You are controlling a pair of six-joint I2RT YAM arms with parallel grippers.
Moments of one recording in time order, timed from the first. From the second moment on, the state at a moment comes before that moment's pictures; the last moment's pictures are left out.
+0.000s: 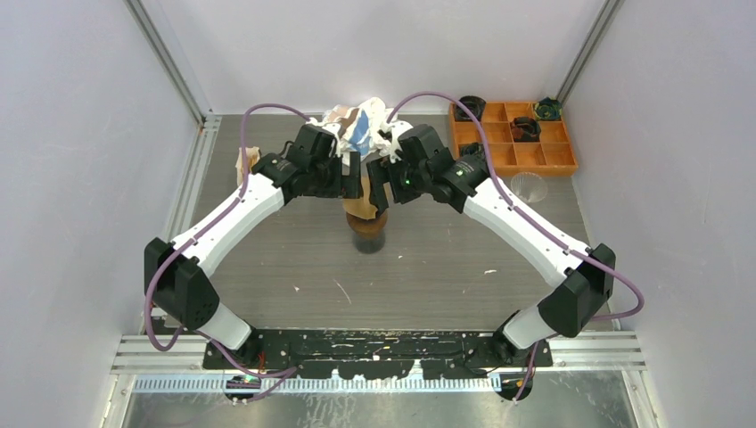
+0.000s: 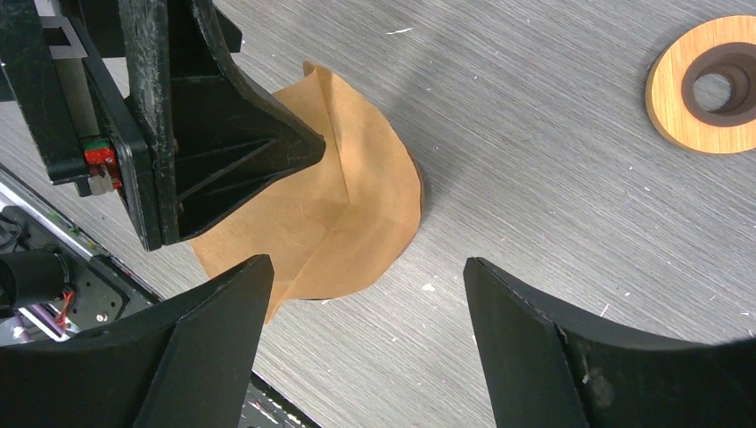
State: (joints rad) left arm -0.56 1.55 1.43 -0.69 0.01 -0.42; right arm 0.70 1.50 1.49 -0.70 -0.05 0.23
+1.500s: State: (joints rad) left arm -0.56 1.55 1.43 -0.71 -0.04 -0.41; right arm 0.70 1.65 1.55 -0.84 0.01 0.23
